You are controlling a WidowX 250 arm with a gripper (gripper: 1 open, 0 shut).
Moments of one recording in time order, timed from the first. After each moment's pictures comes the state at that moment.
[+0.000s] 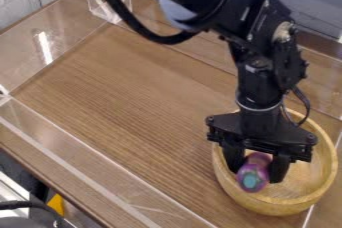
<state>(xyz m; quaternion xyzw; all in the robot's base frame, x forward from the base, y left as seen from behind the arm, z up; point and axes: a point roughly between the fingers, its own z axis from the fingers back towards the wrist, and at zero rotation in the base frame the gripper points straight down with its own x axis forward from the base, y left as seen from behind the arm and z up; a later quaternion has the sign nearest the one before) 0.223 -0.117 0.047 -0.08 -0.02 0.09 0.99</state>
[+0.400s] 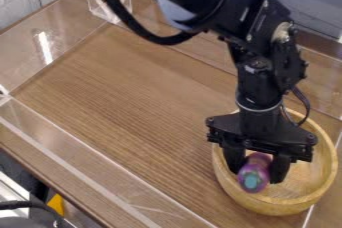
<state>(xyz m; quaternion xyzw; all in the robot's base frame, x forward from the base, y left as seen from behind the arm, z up) 0.222 -0.117 0.047 -0.08 -0.01 0.09 0.99</state>
